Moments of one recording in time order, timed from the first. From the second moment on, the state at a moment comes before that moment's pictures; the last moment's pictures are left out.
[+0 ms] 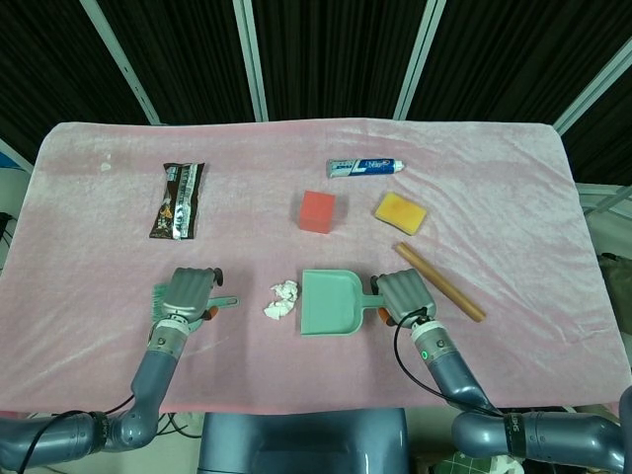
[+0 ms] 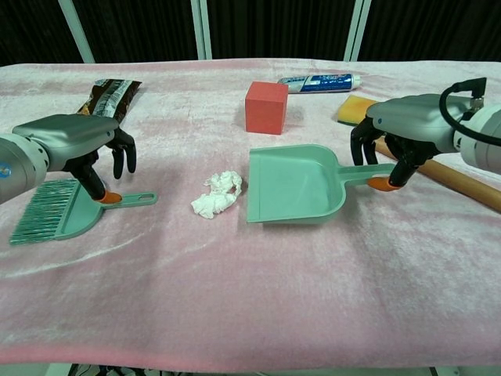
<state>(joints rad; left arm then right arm) -0.67 -1.62 -0.19 -1.63 0.77 1.14 0.83 0.79 -1.43 0.12 -1.80 -0.78 1.09 -0.74</state>
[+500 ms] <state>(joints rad) -0.68 -1.66 -0.16 -1.58 0.75 1.16 0.82 0.80 -1.43 0.11 -1.79 -0.77 1.09 -0.72</state>
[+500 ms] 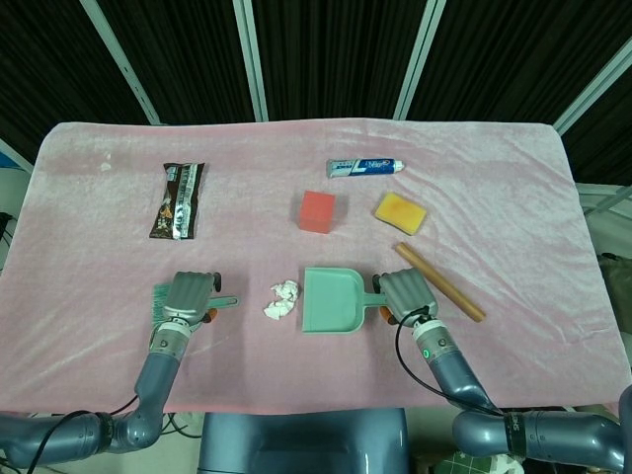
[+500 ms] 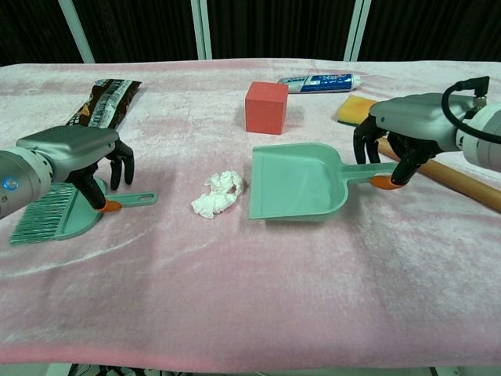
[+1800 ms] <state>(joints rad) -0.69 -1.62 -0.14 -1.63 0.99 1.10 0.57 0.89 -1.40 0.09 -1.86 -0.59 1.13 -0.96</state>
